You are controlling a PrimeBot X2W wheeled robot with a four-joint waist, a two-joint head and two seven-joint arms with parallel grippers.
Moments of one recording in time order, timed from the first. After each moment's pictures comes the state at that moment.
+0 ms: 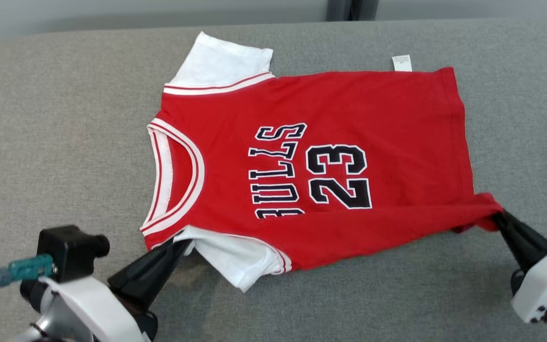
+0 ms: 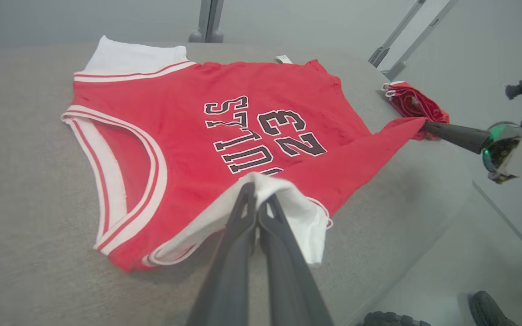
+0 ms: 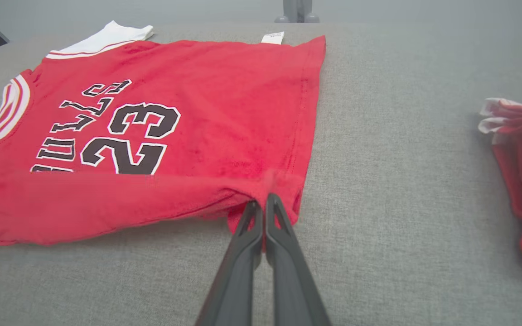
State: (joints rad) left arm 0.09 0.44 -0.20 -0.54 -0.72 -0.02 0.53; right arm 0.04 -0.27 -0.05 -0.22 0.43 0.13 0.47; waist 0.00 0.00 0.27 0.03
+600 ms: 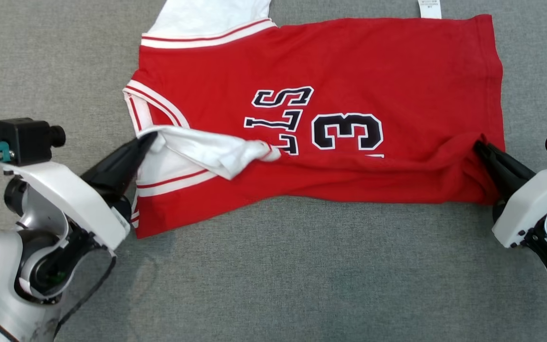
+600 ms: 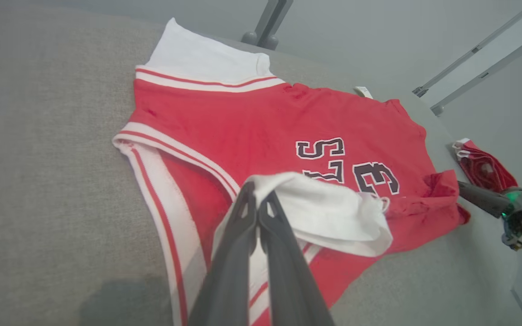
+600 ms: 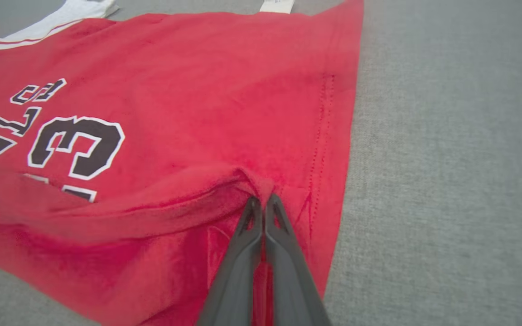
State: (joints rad) left arm -0.35 0.37 -0.18 -0.09 -0.90 -0.11 0.48; right arm -0.34 -0.35 0.10 0.05 0.50 0.13 0.42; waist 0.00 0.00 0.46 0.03
